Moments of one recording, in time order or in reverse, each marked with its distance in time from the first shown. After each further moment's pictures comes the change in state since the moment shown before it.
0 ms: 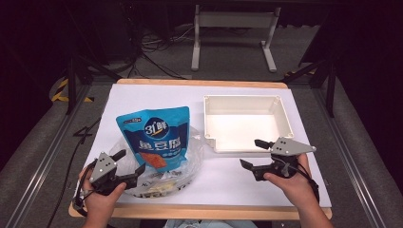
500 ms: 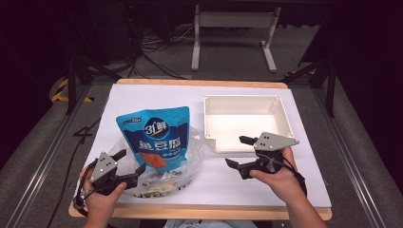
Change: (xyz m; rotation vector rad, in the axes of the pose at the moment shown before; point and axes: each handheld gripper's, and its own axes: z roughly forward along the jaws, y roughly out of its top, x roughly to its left) left arm 0.000 0.000 0.001 0.003 -0.002 -0.002; right arm 0.017 0.026 0.024 0.000 0.077 -0.036
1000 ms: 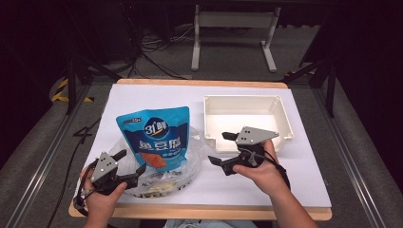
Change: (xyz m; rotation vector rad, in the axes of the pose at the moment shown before) left arm 0.000 0.000 0.001 0.004 -0.002 0.005; right arm 0.011 0.021 0.037 -0.019 0.081 -0.009
